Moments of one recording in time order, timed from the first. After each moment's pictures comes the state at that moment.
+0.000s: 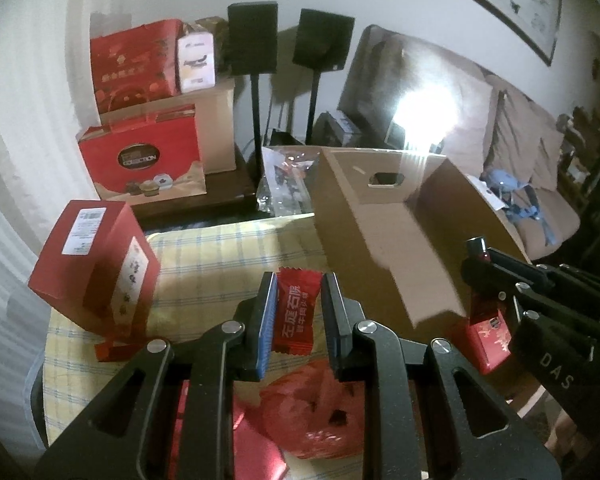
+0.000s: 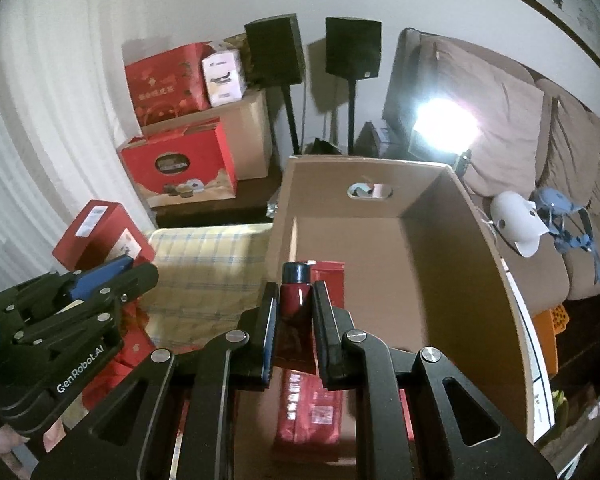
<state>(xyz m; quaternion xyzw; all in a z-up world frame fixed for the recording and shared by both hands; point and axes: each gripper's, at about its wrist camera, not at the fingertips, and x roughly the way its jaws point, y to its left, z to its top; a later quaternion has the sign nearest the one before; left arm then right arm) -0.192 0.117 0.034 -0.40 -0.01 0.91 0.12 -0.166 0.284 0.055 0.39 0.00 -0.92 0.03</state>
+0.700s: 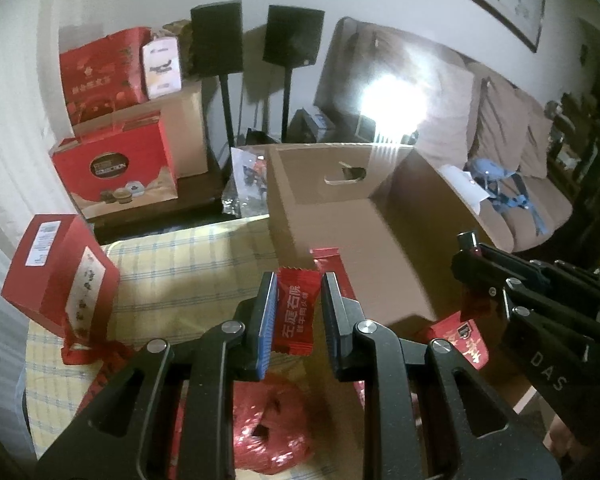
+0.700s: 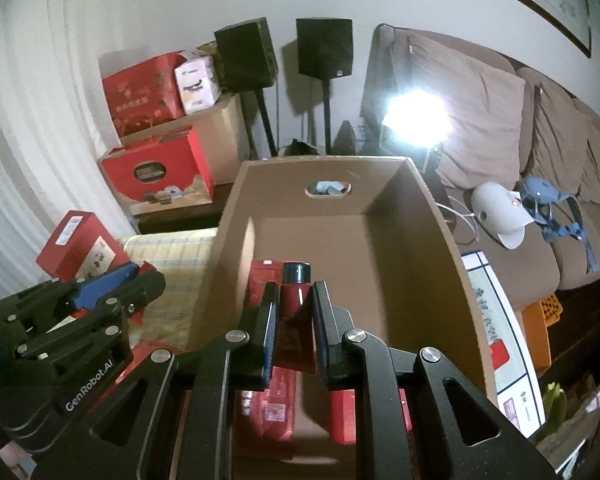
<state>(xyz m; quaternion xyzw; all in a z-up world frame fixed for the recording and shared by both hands) -0.194 0.178 0.033 -0.41 0.00 0.90 0.14 -0.165 0.339 0.056 0.39 -0.01 -0.92 0.02</state>
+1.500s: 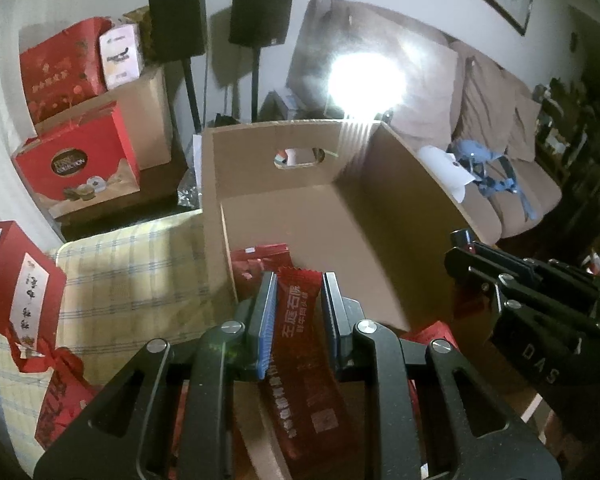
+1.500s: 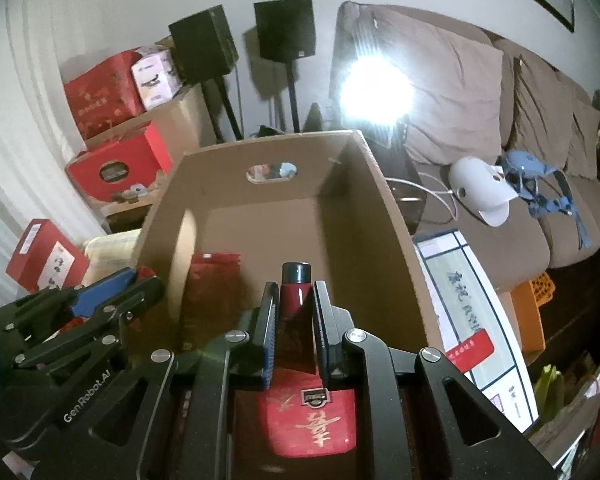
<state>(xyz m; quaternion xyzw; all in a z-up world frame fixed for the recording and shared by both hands) -0.215 0.239 0.005 -0.43 0.01 0.89 0.17 -0.184 0.404 0.032 0.41 -0.03 -0.91 -0.01</state>
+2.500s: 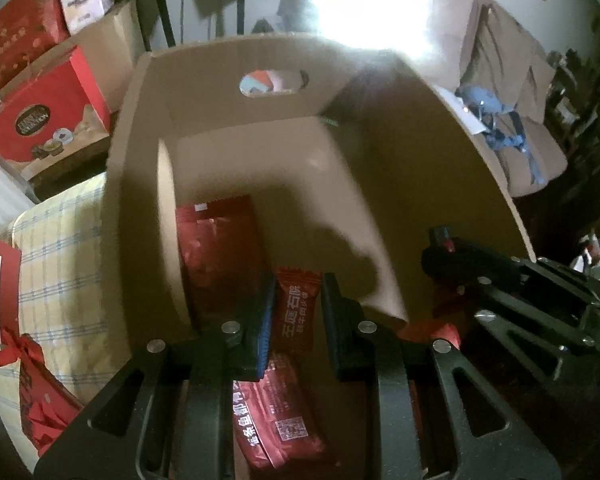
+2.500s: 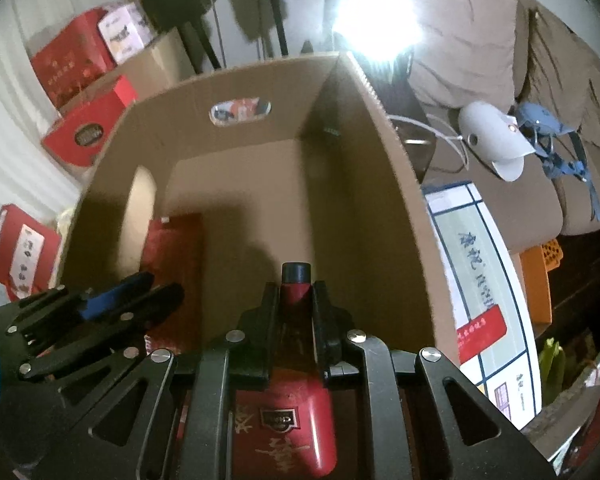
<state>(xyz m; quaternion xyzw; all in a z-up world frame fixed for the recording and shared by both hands) -0.256 0.284 -0.042 -0.55 0.03 0.82 0.17 -0.234 0.427 -0.018 0.52 -0.05 -0.85 -0.01</state>
